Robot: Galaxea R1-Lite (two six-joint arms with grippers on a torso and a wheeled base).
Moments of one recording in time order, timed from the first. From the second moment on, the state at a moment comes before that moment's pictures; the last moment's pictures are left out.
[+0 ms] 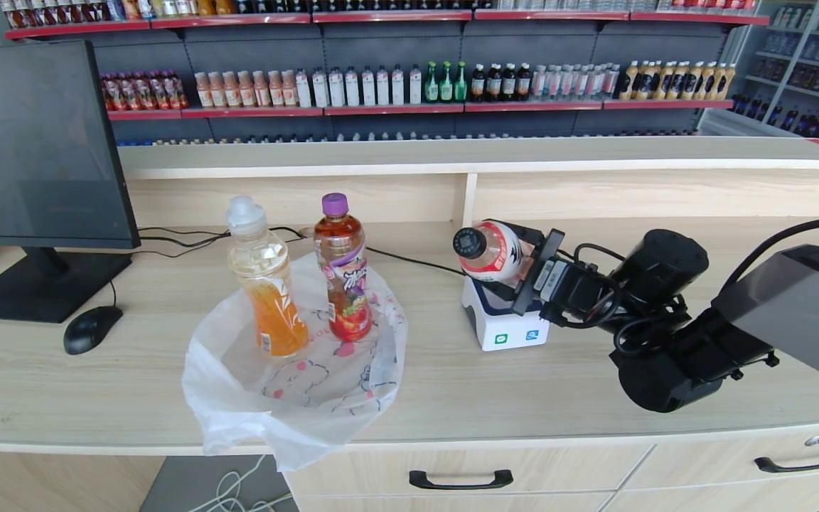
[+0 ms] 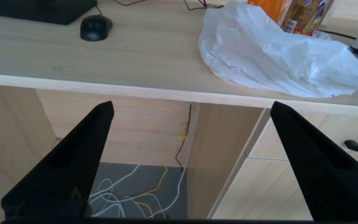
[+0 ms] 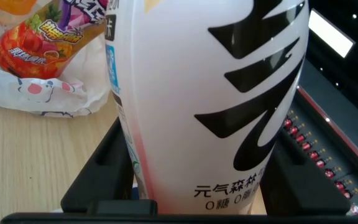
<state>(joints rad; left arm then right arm) 0.00 0.00 0.00 -0.01 0.01 -0.03 0.34 2.19 -0.98 -1.57 0.71 -0.86</state>
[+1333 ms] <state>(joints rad) 0.00 0.00 0.00 -0.01 0.01 -0.03 0.34 2.21 -1.00 -1.57 0.70 -0.85</state>
